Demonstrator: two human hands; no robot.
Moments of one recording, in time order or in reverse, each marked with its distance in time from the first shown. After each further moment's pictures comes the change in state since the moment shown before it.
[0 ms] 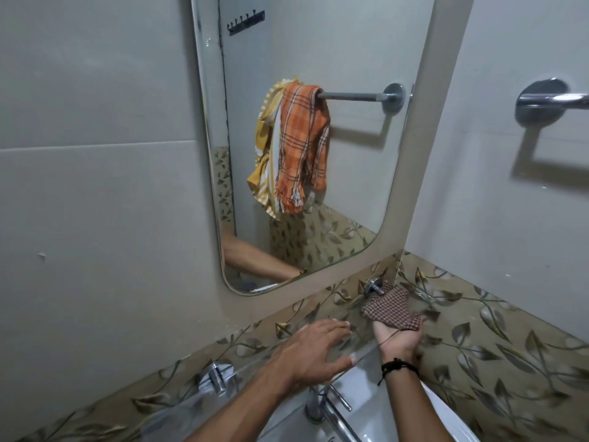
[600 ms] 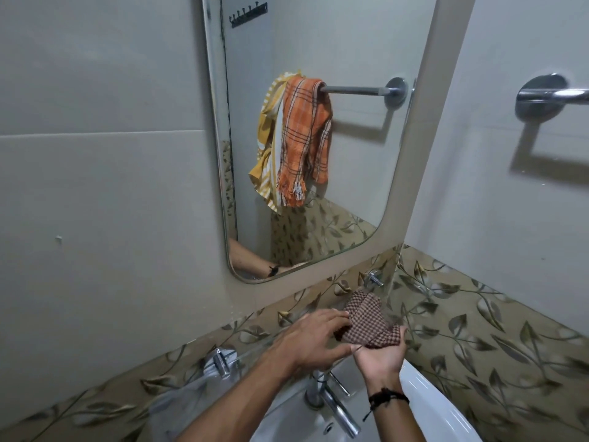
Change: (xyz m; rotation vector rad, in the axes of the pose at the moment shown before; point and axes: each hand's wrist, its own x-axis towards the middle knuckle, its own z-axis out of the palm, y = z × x) left_hand 0.001 0.000 0.002 0.028 0.052 0.040; right_hand -0.079 0.018 -0.017 -0.160 0.030 0.244
